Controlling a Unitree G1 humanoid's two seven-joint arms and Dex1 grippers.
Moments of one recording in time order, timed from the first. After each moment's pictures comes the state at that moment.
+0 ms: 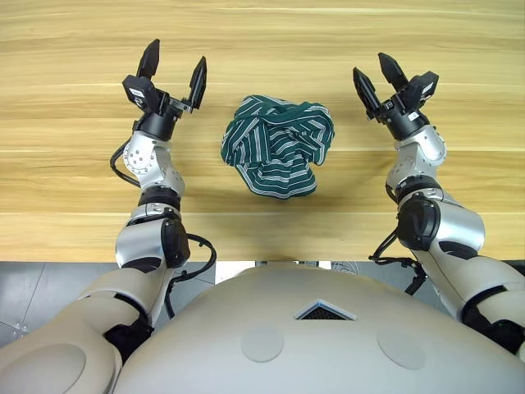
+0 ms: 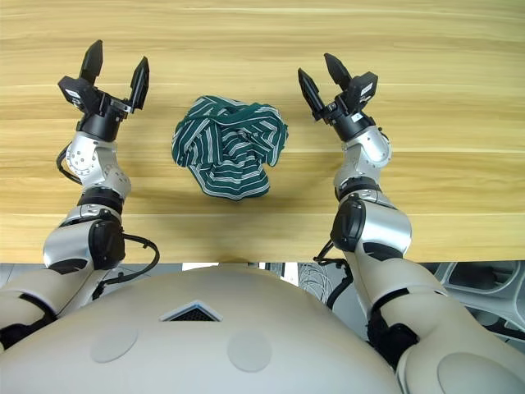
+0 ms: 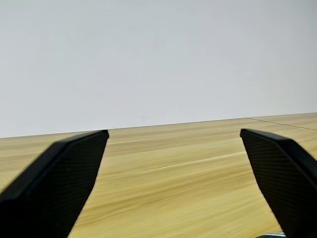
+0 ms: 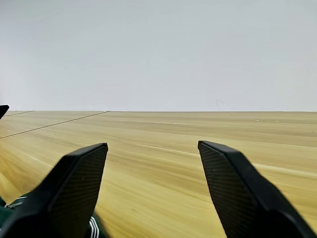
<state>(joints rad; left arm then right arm) -0.40 0.17 0.30 1.02 -0.38 -0.84 -0.87 -0.54 -0.20 -0.39 1.28 0.31 -0.73 1.10</state>
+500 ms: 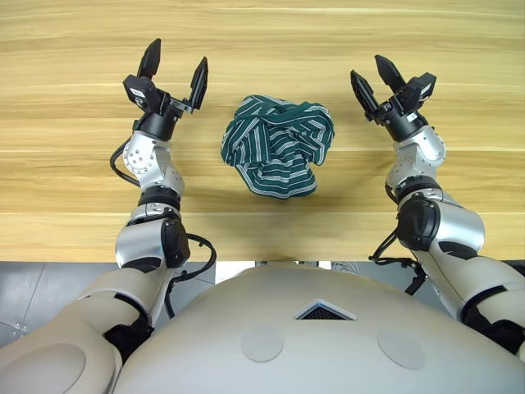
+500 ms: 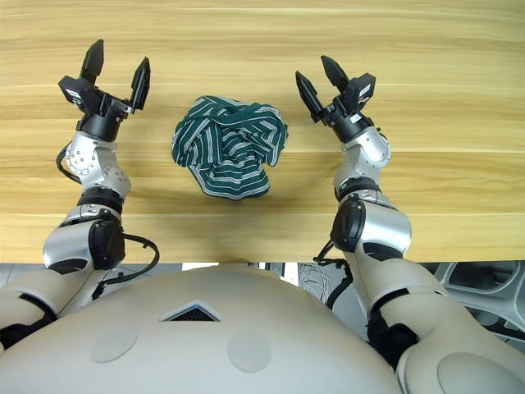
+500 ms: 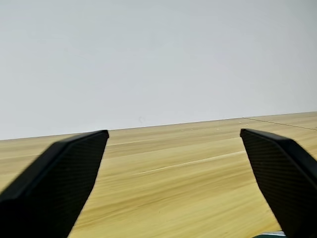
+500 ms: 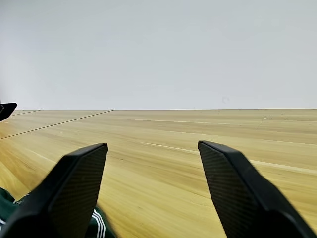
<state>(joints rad) -0.40 0.17 0.30 1.02 -0.38 -0.84 -0.88 -0.53 -0.20 -0.39 1.28 0.31 -0.72 1.12</state>
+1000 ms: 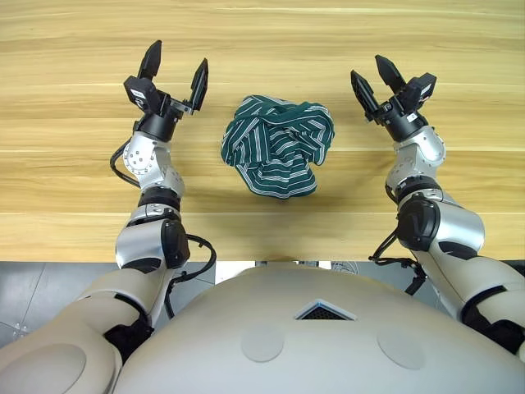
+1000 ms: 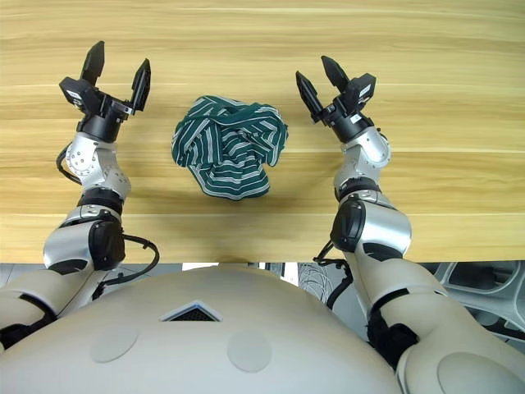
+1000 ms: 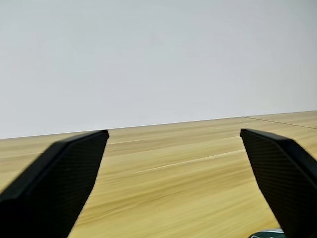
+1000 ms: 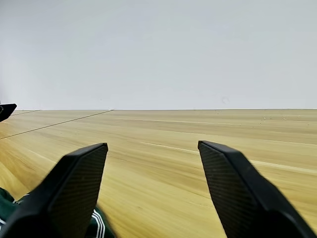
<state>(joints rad) -0.39 0.17 0.30 1.02 -0.38 -0.84 -0.88 -0.53 -0.20 -0.39 1.28 0.31 -0.72 1.12</state>
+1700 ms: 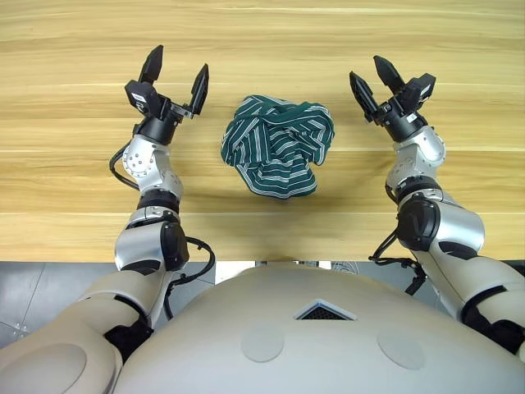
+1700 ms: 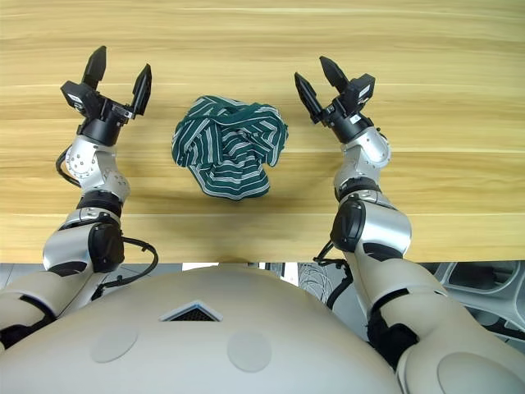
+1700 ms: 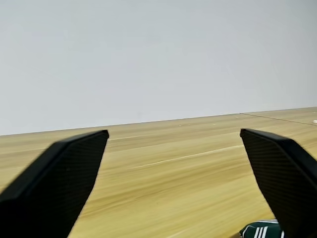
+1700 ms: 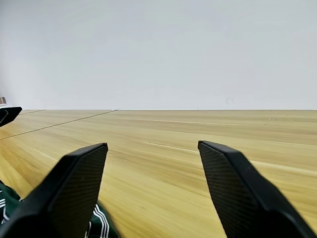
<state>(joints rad) -0.37 0.18 0.30 1.01 -0.39 -0.82 -0.91 -0.53 -0.20 -0.39 1.28 0.32 -0.72 1.15</state>
